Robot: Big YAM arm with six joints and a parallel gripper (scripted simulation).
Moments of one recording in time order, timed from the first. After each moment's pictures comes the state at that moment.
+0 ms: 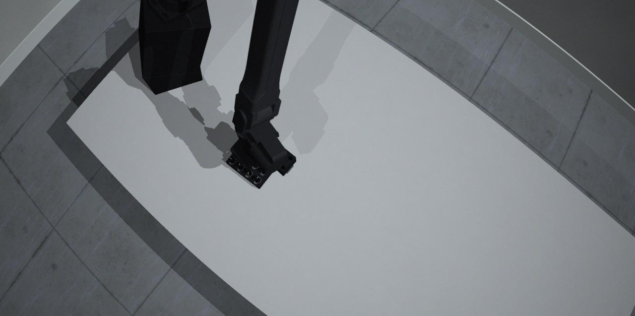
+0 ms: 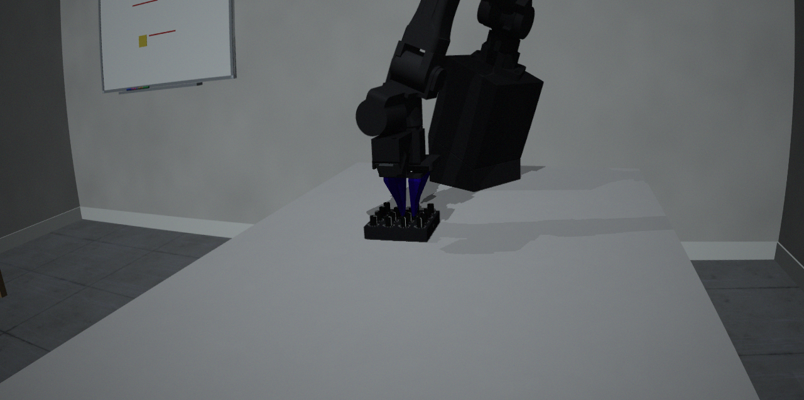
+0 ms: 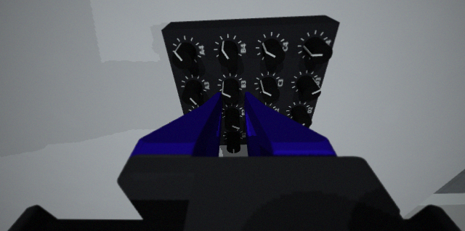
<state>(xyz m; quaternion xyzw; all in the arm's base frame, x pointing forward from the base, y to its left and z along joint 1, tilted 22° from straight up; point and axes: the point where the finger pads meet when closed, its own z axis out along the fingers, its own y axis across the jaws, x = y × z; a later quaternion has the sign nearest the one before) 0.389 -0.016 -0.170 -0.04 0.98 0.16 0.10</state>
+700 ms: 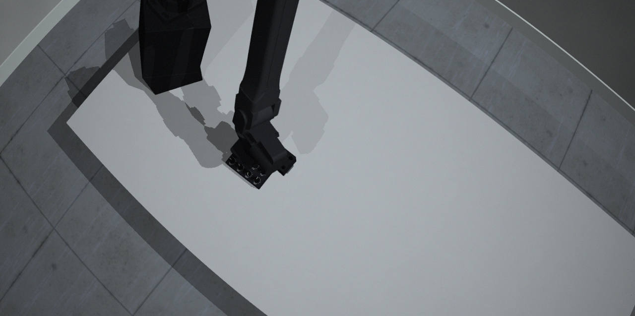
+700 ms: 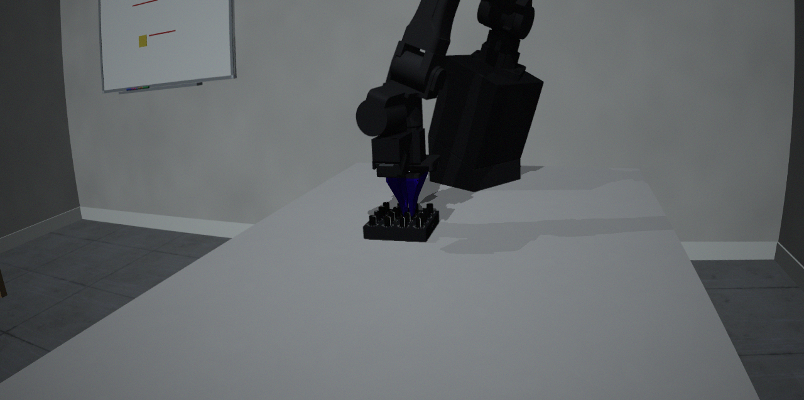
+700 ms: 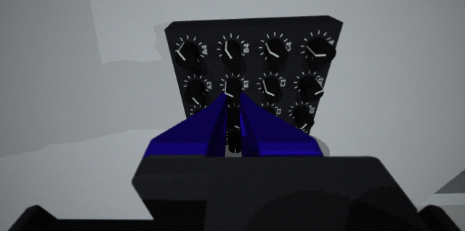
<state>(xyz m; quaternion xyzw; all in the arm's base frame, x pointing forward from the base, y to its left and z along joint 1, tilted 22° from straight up) 0.389 -0.016 -0.170 -0.04 0.98 0.16 0.10</state>
